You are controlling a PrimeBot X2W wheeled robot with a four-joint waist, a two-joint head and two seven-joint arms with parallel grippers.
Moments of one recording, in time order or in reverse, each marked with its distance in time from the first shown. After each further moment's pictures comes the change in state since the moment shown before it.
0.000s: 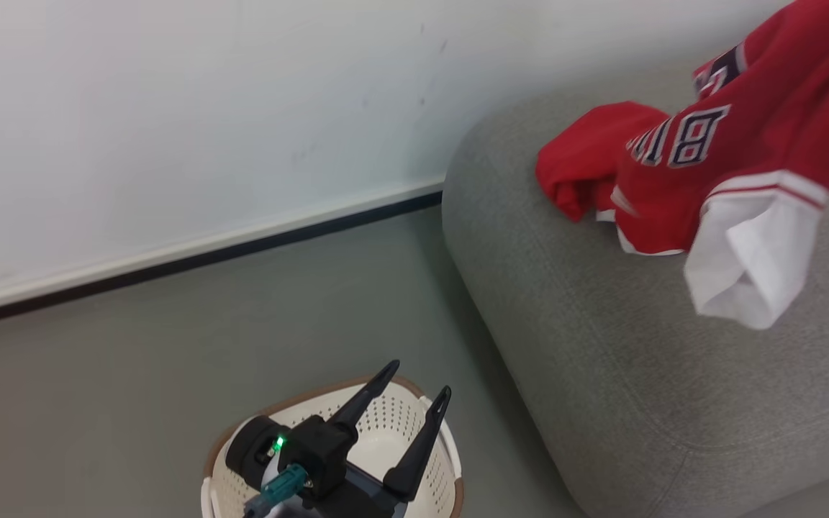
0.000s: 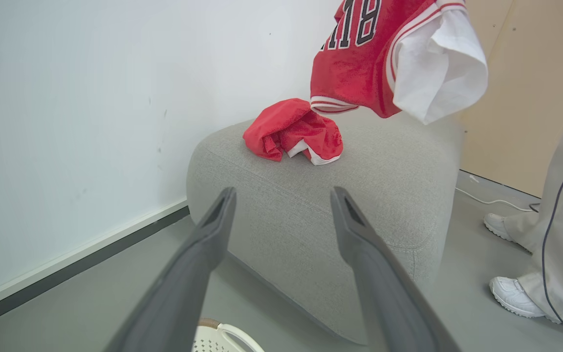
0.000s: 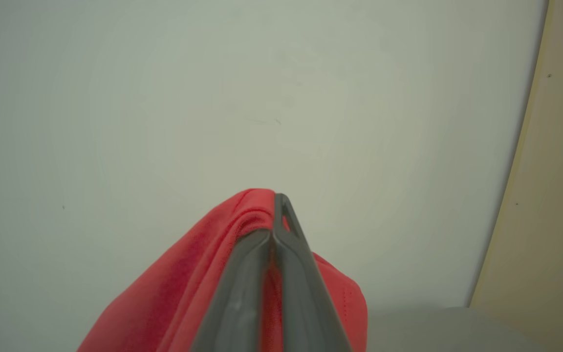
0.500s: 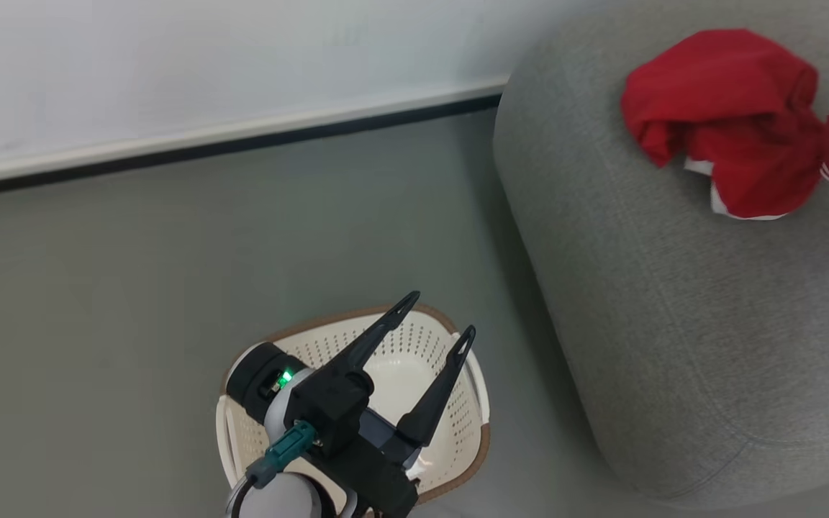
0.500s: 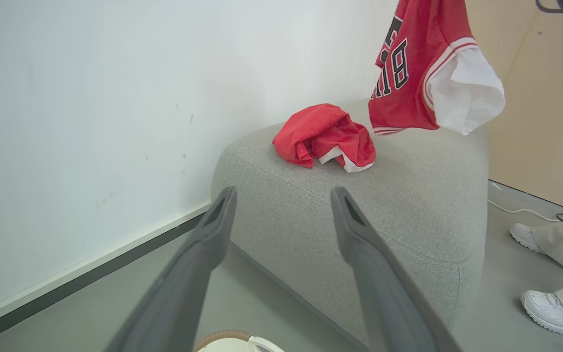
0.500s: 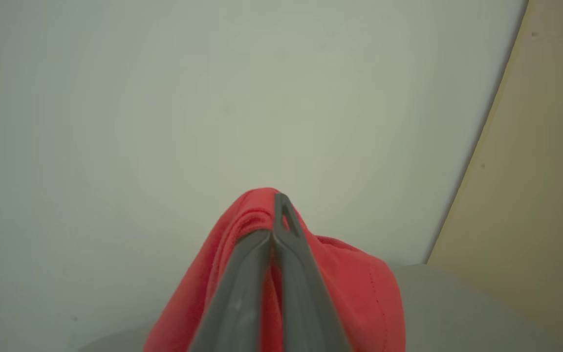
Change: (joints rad) left arm -0.116 0.024 -0.006 -0.125 0.062 0.000 0.044; right arm -0.118 -0.126 -0.085 0.142 -0.001 -0.037 0.031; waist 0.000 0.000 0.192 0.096
